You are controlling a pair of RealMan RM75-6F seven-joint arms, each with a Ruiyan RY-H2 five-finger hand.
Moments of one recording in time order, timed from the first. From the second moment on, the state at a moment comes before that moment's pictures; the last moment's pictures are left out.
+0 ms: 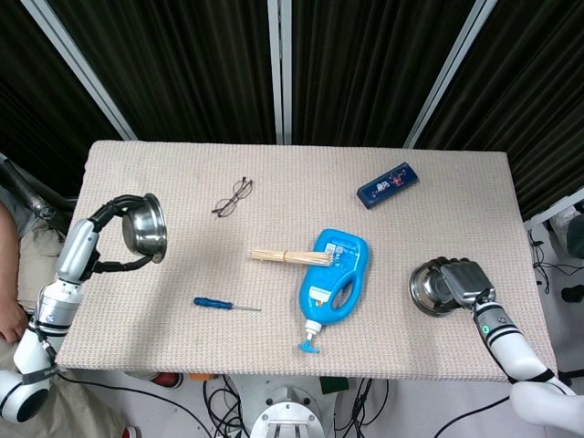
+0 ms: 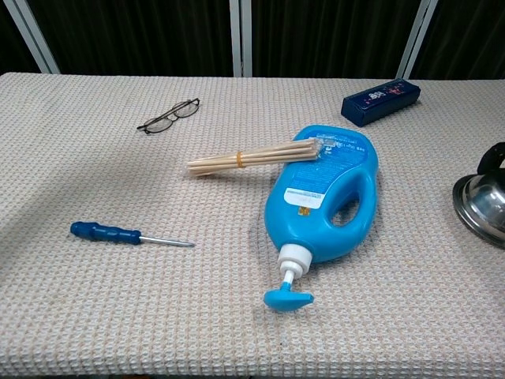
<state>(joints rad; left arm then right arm) -0.39 -1.20 -0.15 -1.52 1.55 1.42 -0.69 0.56 -1.11 -0.01 -1.70 -1.01 0.87 -0.33</state>
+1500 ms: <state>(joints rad) -0.66 -1.53 -0.32 -1.74 1.52 1.37 -0.55 0.68 -1.47 0.38 -1.75 -1.37 1.03 1.21</state>
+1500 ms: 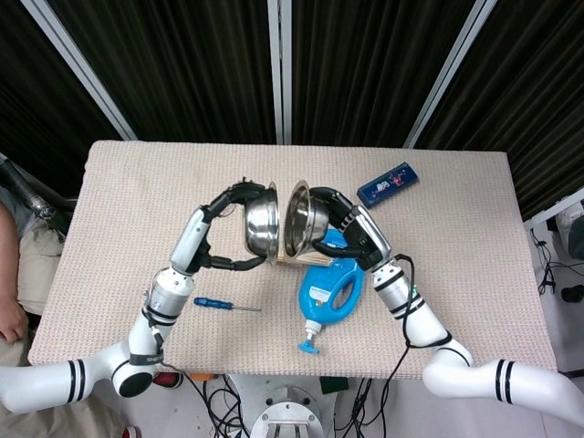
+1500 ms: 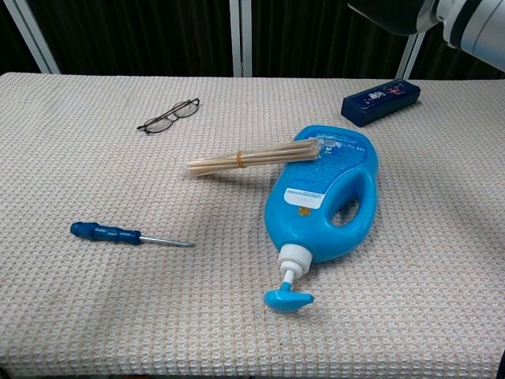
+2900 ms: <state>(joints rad) -0.61 -1.48 -0.33 -1.69 1.53 1.47 -0.50 0.65 -1.36 0.39 -1.71 -1.40 1.06 1.31</state>
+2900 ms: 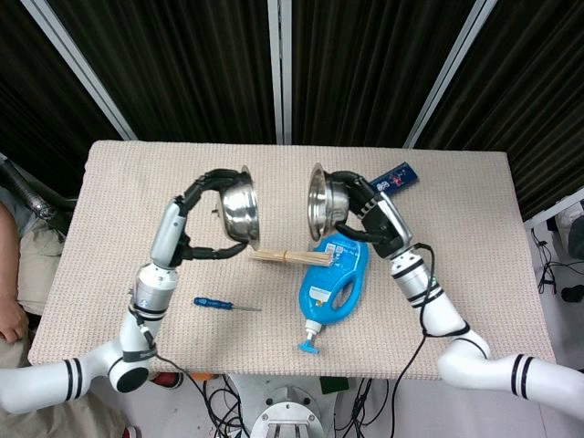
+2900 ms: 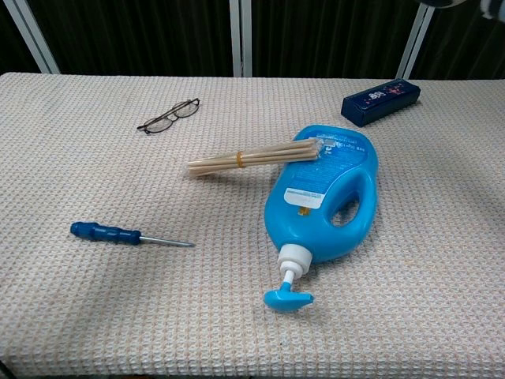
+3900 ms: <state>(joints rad) -0.61 -1.23 -0.05 -1.51 1.42 0.92 -0.10 0.33 -1.13 -0.02 -1.41 -1.57 1.09 0.53</state>
